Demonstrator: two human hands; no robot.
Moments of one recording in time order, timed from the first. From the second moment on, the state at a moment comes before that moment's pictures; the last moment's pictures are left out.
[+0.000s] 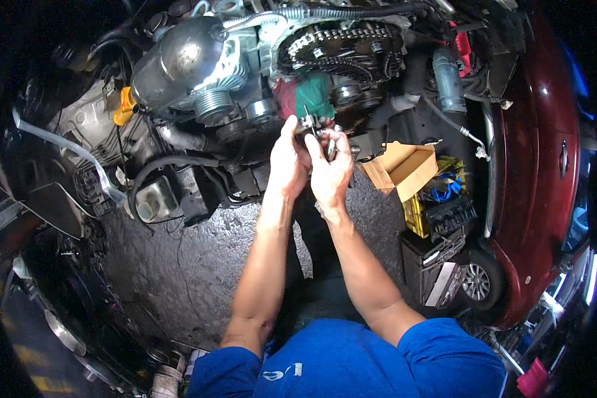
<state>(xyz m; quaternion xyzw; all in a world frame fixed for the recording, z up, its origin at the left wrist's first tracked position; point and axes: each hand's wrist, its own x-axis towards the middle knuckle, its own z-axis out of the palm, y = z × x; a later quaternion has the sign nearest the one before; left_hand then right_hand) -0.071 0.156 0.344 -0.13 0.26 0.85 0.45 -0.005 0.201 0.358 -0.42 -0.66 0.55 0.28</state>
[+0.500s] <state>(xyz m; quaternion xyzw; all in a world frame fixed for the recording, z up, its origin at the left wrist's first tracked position) 0.057 0.098 0.289 -0.17 0.26 0.86 0.41 0.120 0.159 0.302 -0.38 -0.66 0.61 0.23</state>
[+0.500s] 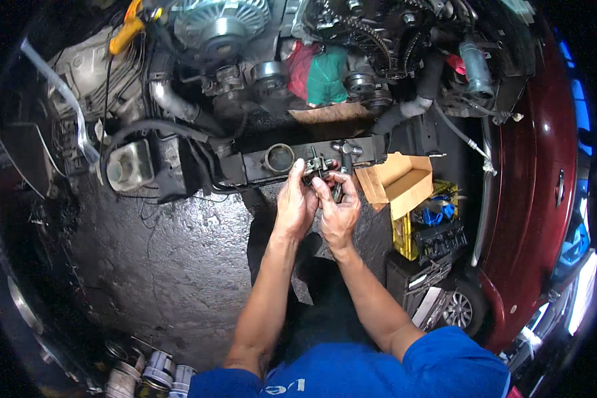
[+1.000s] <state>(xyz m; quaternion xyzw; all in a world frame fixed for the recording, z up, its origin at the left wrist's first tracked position) 0.159 0.084 0.158 0.01 0.58 0.77 0.26 0.198 0.158 0.192 -0.35 -0.73 0.54 0.21</state>
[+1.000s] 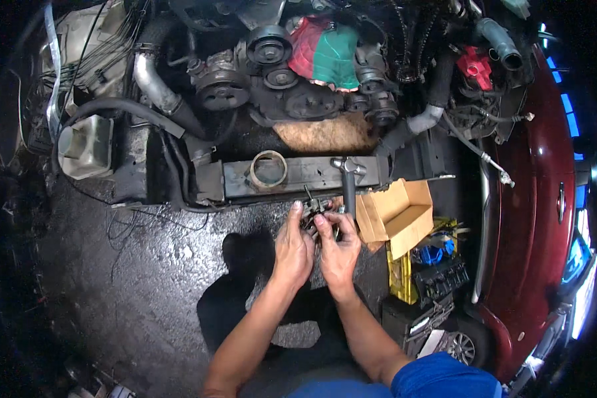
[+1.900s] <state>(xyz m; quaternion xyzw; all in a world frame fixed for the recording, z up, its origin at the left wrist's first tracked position) 0.159 0.063 0.064 -0.06 0.19 0.92 0.34 0.236 0.233 0.101 -0.22 -0.61 0.71 0.29</state>
